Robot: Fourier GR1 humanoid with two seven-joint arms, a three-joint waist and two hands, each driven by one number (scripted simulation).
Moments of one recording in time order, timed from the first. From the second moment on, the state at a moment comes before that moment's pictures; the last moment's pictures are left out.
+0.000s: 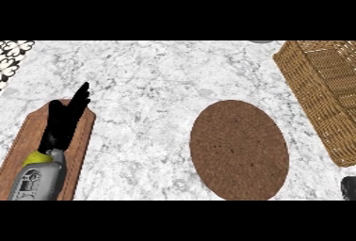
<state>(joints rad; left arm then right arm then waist) -0.21 0.19 0.09 -1.41 -0.14 -0.04 0.24 -1.08 -0.32 -0.28 -1.68 0.59 0.53 0.83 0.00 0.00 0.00</state>
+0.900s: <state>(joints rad) -0.24 0.19 0.11 -1.39 -0.14 -0.05 0.23 -1.00 -0.80 -0.26 -1.10 0.81 0.47 0.33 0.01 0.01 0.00</state>
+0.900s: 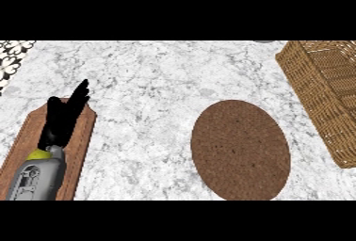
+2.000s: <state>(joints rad) -0.23 0.17 0.09 -1.40 -0.15 -0.05 0.23 -0.96 -0.81 -0.36 -0.51 0.78 0.23 -0.07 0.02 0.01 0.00</state>
